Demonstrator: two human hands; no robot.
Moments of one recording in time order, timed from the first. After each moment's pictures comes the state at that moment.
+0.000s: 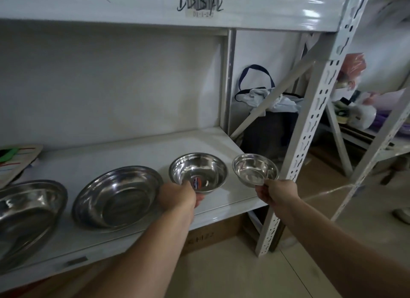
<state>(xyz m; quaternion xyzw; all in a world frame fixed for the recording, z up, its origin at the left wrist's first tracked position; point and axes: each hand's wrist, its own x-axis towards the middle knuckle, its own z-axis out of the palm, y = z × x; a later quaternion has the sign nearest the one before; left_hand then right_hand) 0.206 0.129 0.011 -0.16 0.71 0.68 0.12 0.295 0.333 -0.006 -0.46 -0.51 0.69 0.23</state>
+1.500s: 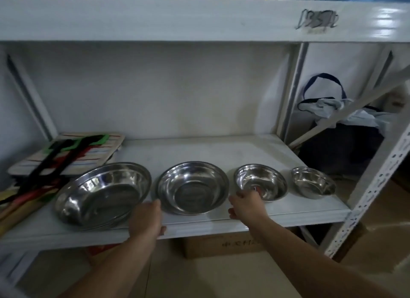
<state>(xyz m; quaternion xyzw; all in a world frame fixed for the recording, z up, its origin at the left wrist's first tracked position) 0.185 -0.103 -0.016 -0.22 0.77 0.60 0.05 0.221 0.122 -0.016 -0.27 -0.76 0.59 0.05</state>
